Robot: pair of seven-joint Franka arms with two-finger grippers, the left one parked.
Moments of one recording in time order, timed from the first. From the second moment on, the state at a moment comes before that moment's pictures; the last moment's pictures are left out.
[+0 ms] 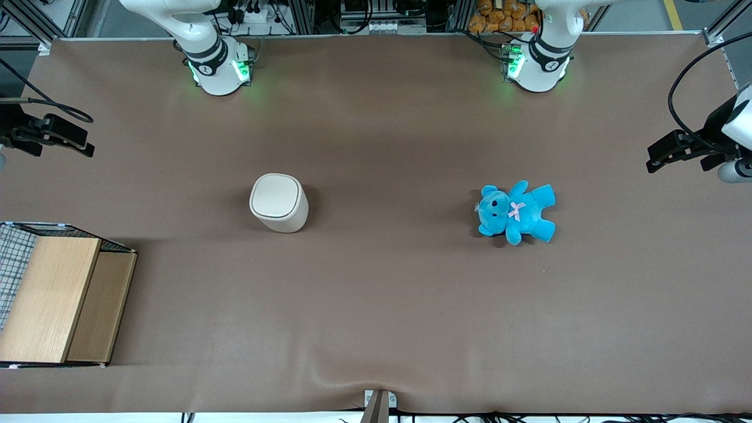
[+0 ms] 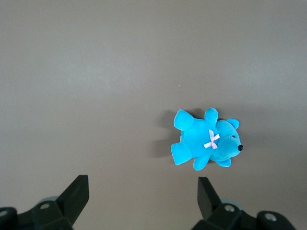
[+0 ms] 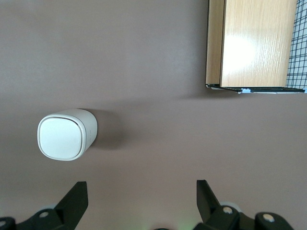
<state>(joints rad) 0.04 0.05 -0.07 -1.44 0.03 1.42 0.02</state>
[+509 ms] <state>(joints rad) 0.04 0.05 -0.07 -1.44 0.03 1.42 0.02</state>
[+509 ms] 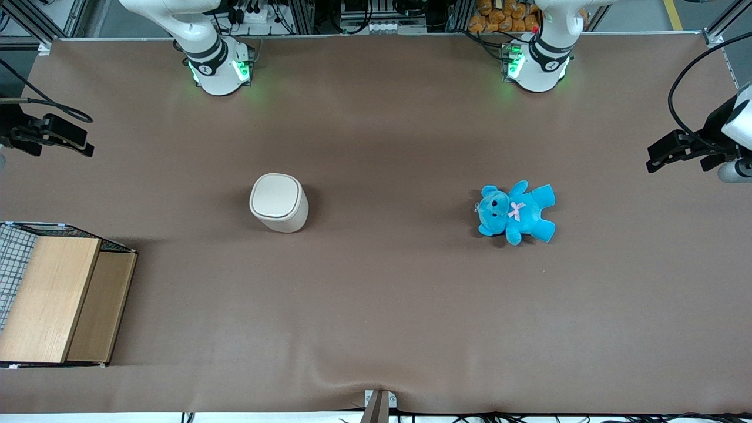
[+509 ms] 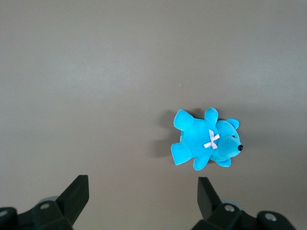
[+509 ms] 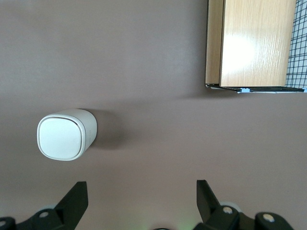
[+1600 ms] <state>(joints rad) 0.04 0.05 -0.07 -1.44 0.03 1.40 0.02</state>
